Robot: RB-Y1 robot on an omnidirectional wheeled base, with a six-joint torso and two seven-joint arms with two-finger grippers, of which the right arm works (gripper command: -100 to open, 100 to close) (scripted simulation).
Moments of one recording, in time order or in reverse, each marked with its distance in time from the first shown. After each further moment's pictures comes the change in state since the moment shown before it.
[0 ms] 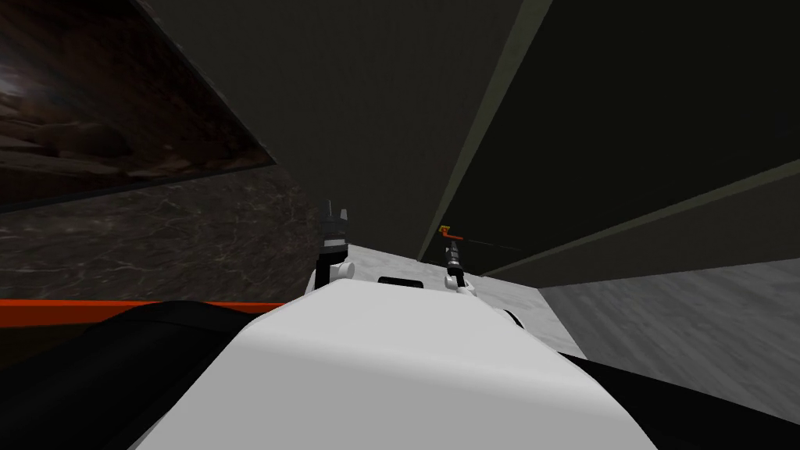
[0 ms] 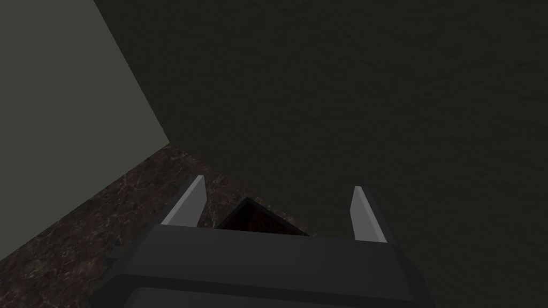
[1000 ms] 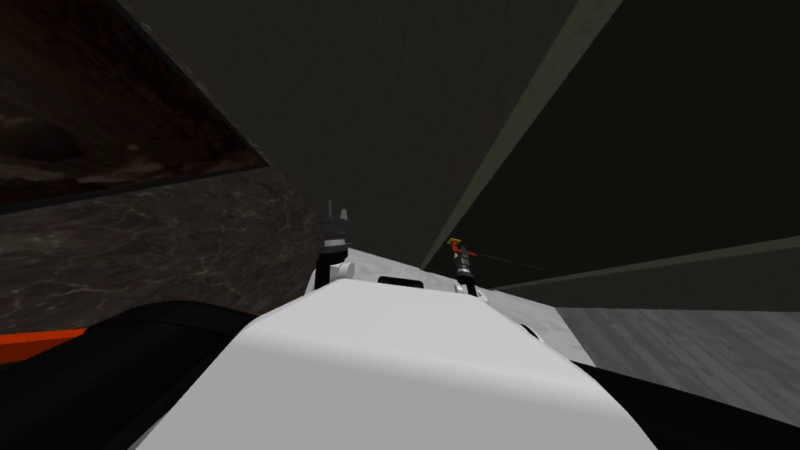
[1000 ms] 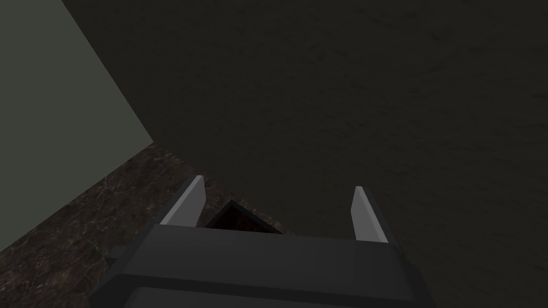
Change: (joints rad) arm 0.099 -0.083 -0.006 -0.037 -0.005 -0.042 -0.088
